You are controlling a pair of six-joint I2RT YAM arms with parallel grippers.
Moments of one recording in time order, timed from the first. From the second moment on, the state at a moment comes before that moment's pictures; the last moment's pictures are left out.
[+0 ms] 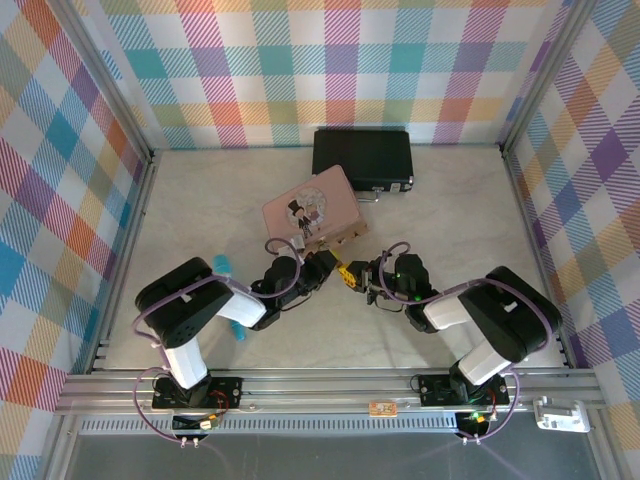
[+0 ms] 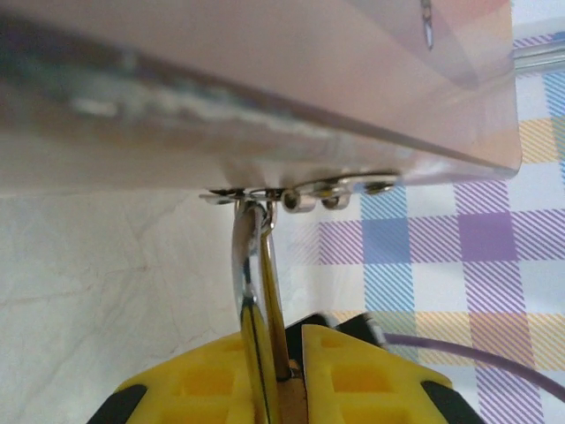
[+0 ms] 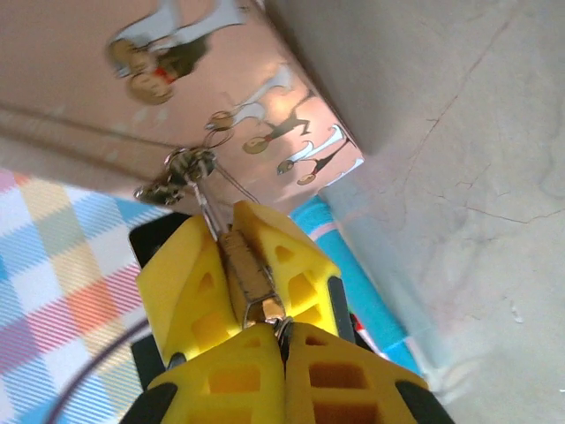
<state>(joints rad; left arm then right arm) -0.80 1.79 0.52 1.09 0.02 -1.37 0.62 1.59 0.32 1.03 -0.42 1.87</state>
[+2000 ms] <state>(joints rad) -0.83 1.72 0.55 0.66 -0.01 -1.21 0.52 1.03 0.60 -0.02 -0.22 1.09</state>
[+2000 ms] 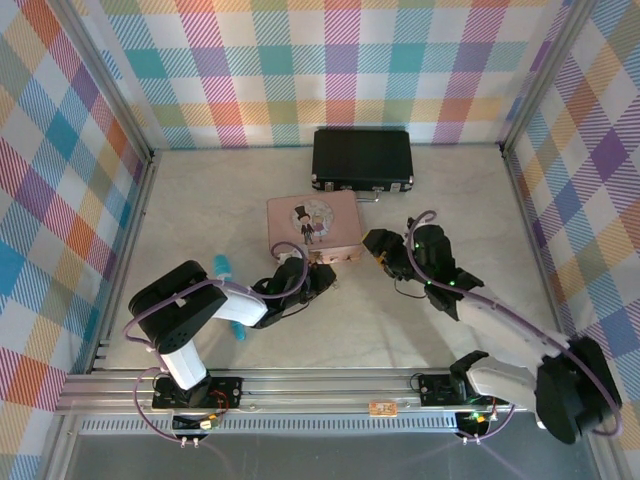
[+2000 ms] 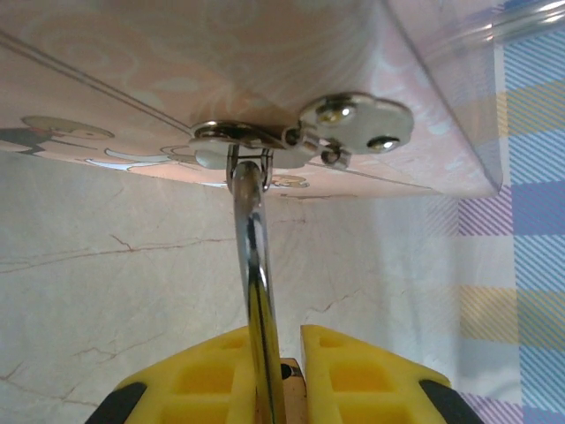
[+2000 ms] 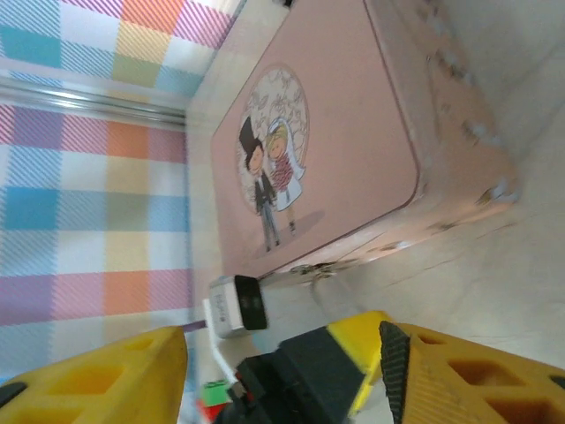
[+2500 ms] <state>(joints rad) -0.83 1.63 0.65 0.27 -0.04 -1.07 0.58 1.11 0.73 -0.37 -0.14 0.62</state>
